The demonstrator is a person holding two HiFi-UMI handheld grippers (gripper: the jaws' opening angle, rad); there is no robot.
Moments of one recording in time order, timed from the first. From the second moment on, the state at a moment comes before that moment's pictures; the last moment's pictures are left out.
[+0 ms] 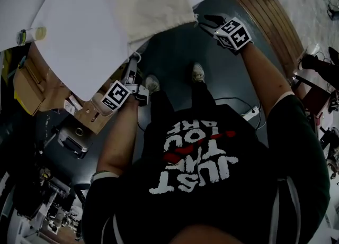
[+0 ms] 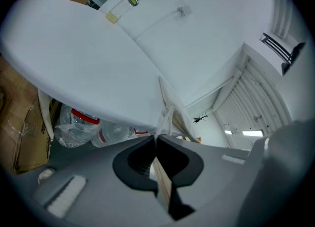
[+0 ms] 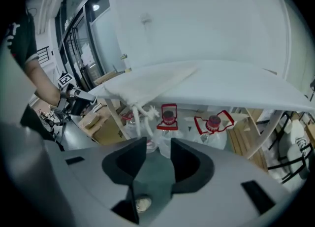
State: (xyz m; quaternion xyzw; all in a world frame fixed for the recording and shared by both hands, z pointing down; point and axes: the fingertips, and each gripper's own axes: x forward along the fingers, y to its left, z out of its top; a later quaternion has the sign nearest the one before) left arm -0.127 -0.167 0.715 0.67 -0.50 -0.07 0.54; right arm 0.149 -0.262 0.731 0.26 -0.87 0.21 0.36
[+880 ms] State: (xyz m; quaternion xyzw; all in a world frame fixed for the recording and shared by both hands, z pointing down) left arm -0.121 -0.167 0.719 0.67 -0.50 -0.06 0.55; right arm 0.162 -0.270 0.709 0.39 -0.85 0.31 0.17
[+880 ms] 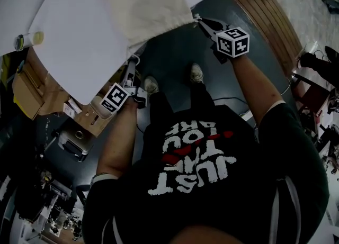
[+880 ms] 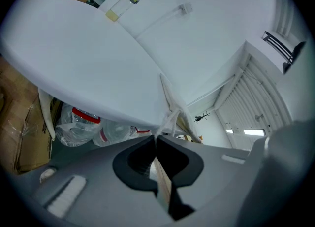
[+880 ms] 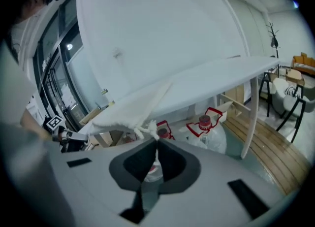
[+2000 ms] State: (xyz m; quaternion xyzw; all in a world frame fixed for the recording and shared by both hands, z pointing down) left arm -0.166 -0.161 0.695 0.69 -0.57 0.11 0.43; right arm 0.183 -0.261 0.720 0.37 -0.84 0.17 0.36
